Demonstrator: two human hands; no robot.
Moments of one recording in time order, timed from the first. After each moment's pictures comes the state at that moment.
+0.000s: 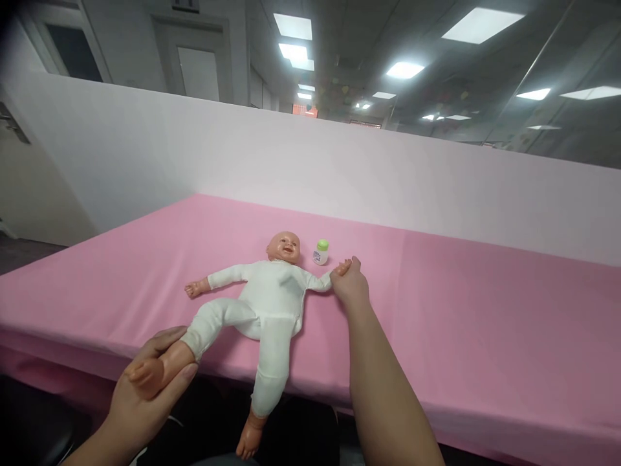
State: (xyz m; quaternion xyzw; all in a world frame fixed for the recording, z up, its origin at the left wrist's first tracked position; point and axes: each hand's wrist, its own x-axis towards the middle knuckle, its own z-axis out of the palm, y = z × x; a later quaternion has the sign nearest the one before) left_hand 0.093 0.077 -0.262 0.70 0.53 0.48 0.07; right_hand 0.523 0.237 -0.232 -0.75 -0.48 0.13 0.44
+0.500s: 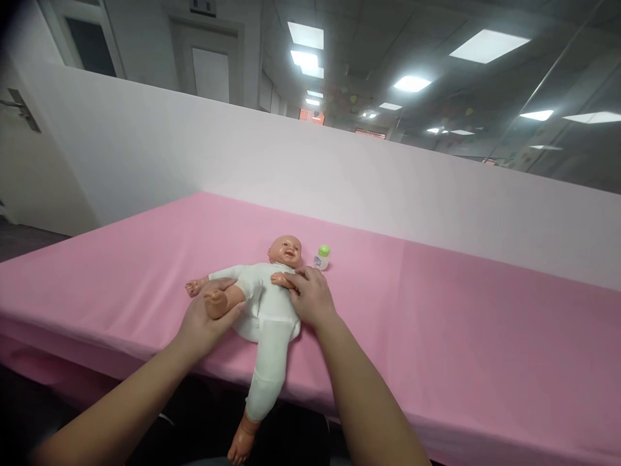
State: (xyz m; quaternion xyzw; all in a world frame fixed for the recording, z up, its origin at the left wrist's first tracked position) left_hand 0.161 0.159 -0.220 0.69 0.50 0.50 0.14; right_hand 0.435 0.213 -0.219 -0.48 -0.79 -0.06 0.37
